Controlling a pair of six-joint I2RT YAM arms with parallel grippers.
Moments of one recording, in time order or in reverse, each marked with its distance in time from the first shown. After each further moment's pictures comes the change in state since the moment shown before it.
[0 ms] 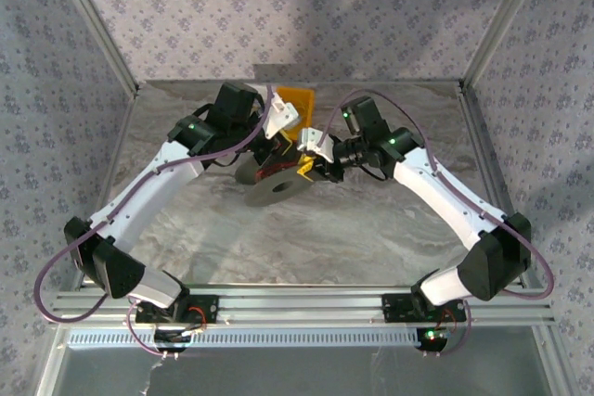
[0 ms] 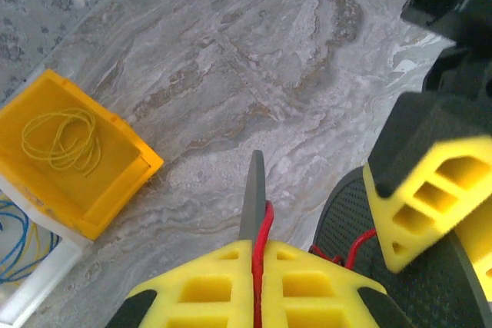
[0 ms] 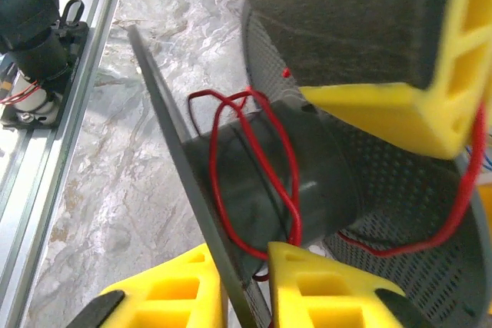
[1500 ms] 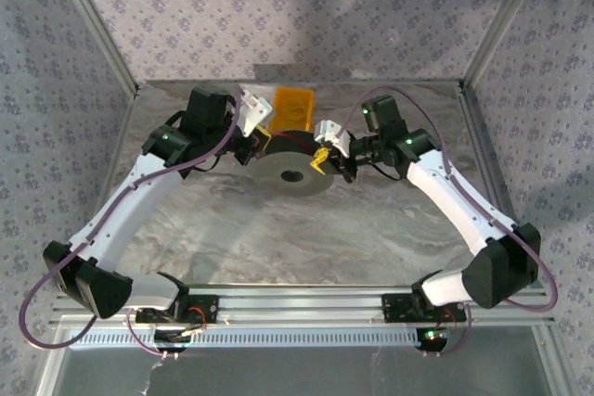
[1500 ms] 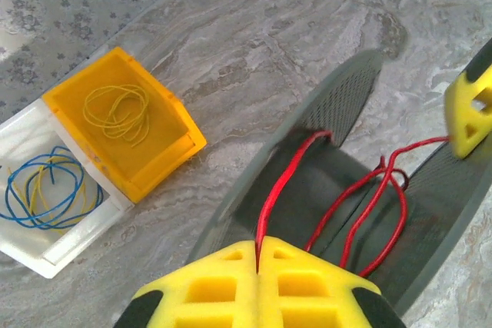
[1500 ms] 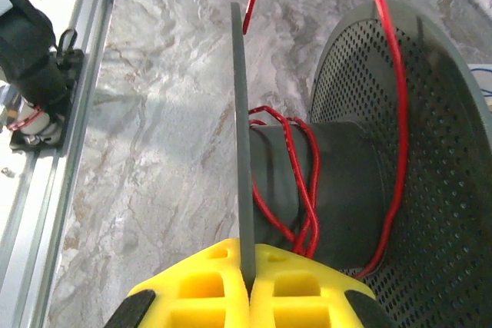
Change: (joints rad) left arm 0.104 -0.141 -0.118 0.045 -0.016 -0.069; right arm -0.131 -0.070 -0.068 0.027 -0.102 0.084
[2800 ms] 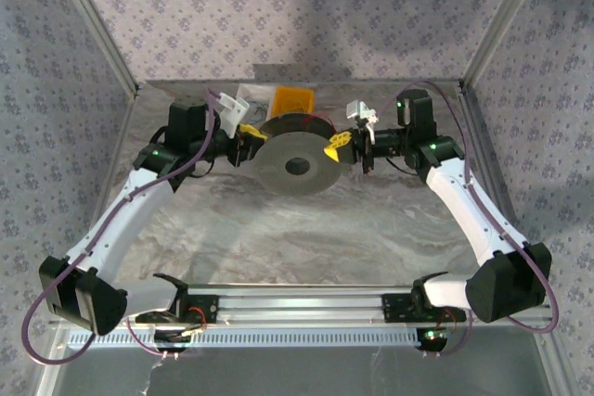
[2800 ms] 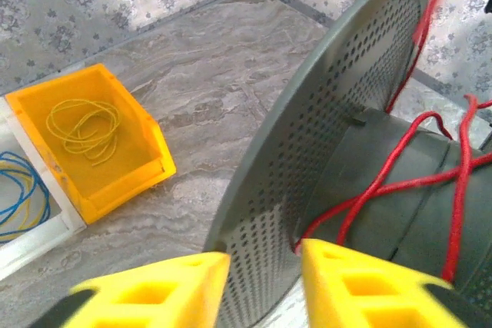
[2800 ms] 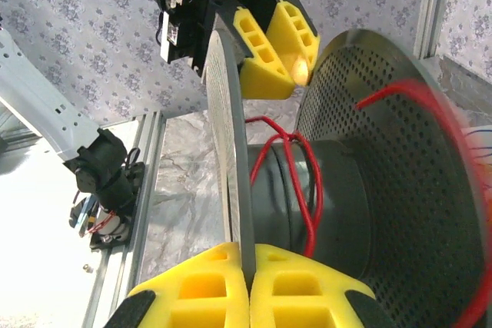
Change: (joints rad) left arm 0.124 -0.095 -0.236 0.277 0.222 -0.185; right arm -0.152 -0.081 -0.085 0.238 -0.332 0.302
